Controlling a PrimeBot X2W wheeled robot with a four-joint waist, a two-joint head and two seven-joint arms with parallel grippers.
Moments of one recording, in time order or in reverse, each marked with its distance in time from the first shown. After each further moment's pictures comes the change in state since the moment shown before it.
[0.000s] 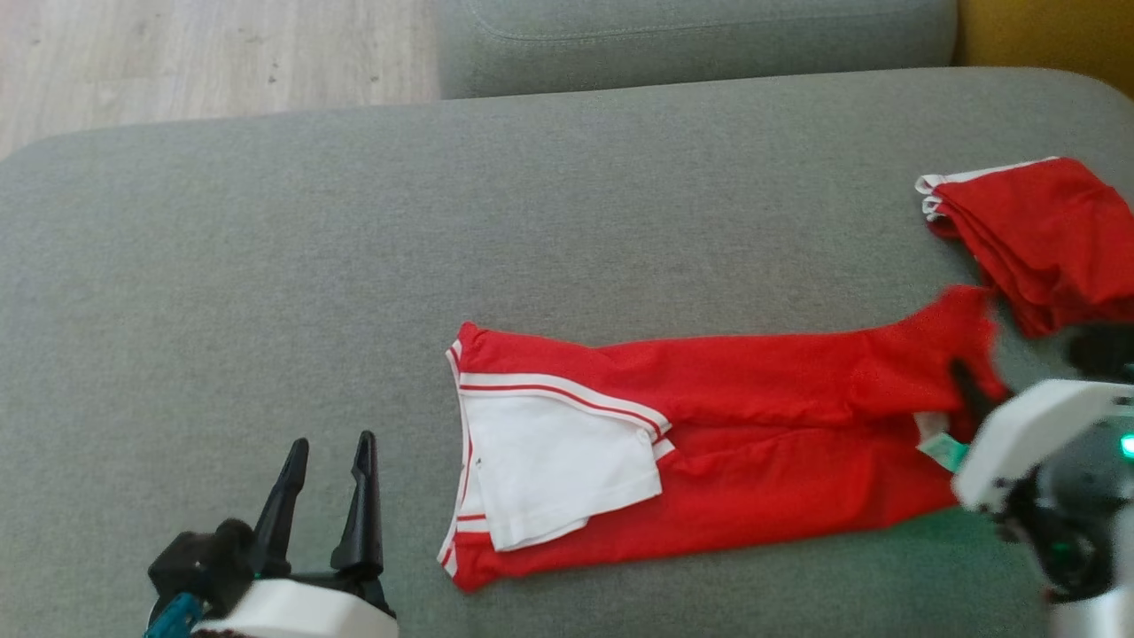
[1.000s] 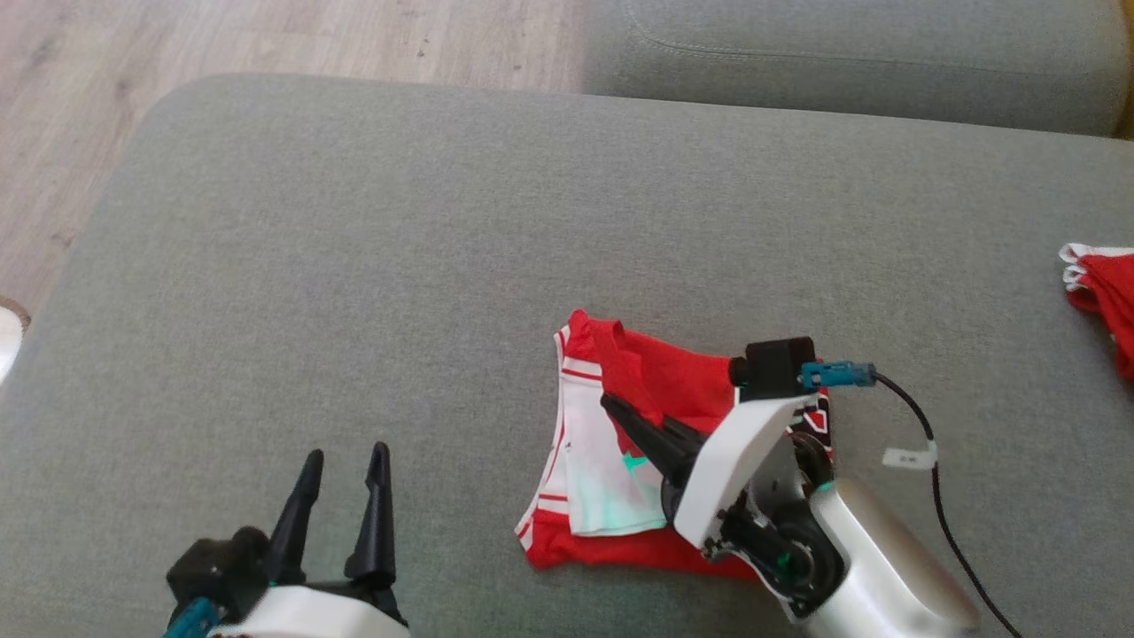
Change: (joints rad) left arm 0.000 -0.017 -0.014 0.035 -0.010 -0.018 -0.009; right arm -0.176 0.036 0.676 0.295 0.475 0.000 -0.283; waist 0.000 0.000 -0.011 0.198
